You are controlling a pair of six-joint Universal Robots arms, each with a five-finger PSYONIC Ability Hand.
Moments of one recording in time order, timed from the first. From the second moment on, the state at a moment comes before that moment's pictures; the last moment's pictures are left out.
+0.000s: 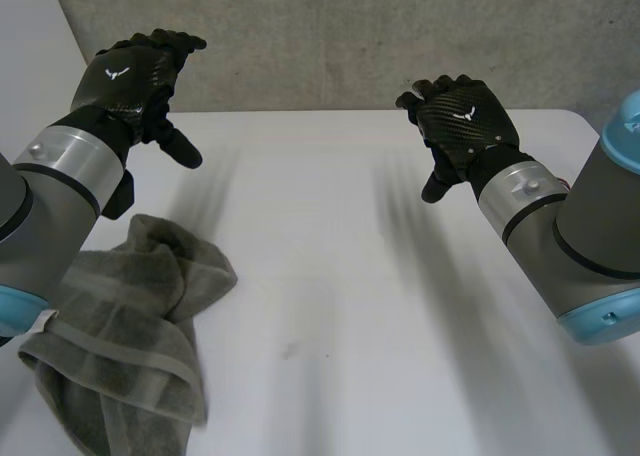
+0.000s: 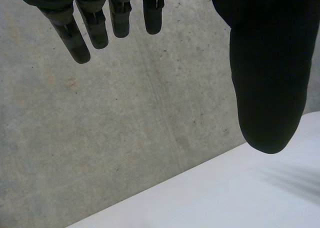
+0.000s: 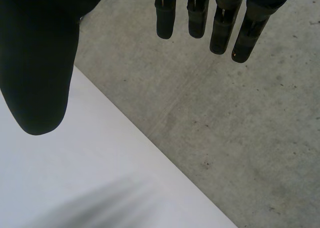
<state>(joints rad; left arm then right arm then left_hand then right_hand) 4.35 -1.72 -1.48 3.29 -1.50 3.15 2.01 -1.25 1.45 -0.23 1.42 2.81 0.17 0.16 0.17 0.17 0.03 0.21 0.22 0.21 0.23 0.04</state>
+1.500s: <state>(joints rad) 3.98 -1.95 -1.66 3.14 -1.55 3.59 1.96 -1.23 1.43 -0.23 1.41 2.81 0.93 0.94 0.94 0.94 0.76 0.21 0.22 0.21 0.23 0.04</state>
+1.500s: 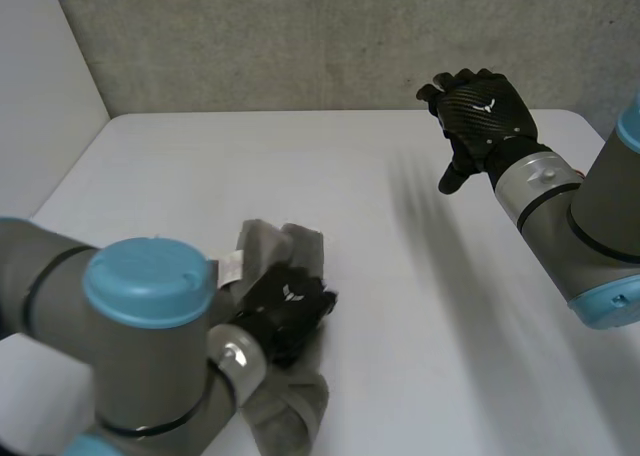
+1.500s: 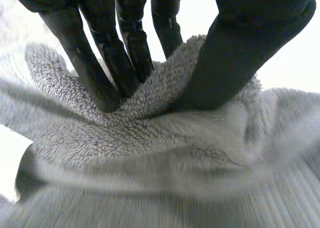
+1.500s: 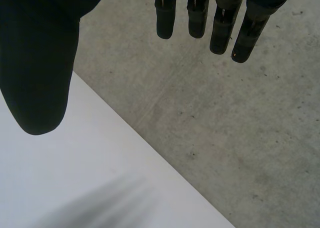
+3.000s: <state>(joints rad) 4.16 -1.95 -1.38 3.06 -1.66 3.59 1.99 -0.73 1.03 -0.08 0.92 3.10 1.16 1.21 1.21 1.21 1.02 0.21 0.22 0.21 0.23 0.04</state>
